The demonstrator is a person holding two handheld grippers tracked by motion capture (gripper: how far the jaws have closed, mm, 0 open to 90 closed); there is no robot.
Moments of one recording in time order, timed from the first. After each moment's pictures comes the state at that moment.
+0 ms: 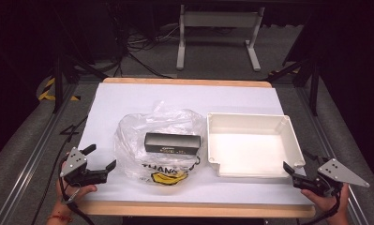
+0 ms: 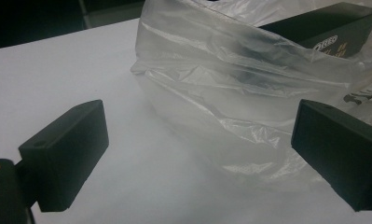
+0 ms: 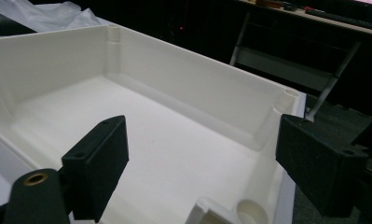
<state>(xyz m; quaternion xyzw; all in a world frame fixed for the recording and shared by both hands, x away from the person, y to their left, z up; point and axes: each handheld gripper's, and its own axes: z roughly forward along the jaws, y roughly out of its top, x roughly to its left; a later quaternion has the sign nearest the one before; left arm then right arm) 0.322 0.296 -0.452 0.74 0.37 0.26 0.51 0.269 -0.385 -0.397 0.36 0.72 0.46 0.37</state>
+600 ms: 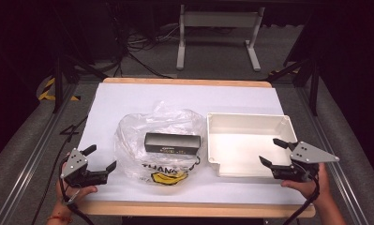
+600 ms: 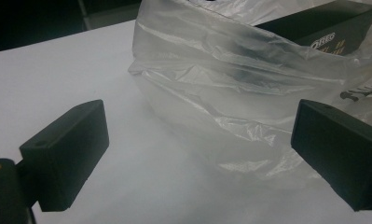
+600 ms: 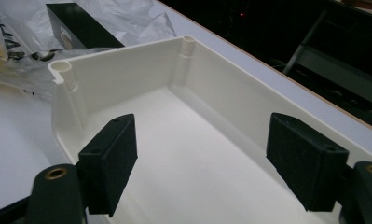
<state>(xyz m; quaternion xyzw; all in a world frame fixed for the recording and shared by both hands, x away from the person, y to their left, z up) 0.319 0.294 -0.452 0.74 0.36 0.27 0.50 0.304 -0.319 -0.359 0.27 0.80 0.44 0.30</state>
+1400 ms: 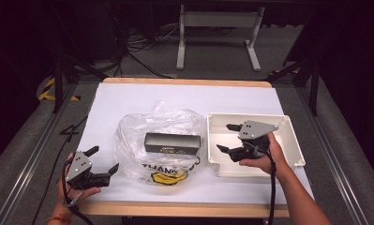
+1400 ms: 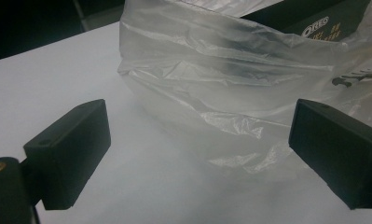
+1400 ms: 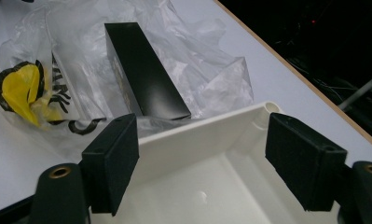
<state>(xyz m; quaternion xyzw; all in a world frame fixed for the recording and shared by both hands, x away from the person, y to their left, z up) 0.316 0.287 -0.453 0.76 0.34 0.28 0.48 0.368 -0.212 -0.343 0.17 0.86 0.42 0.23</state>
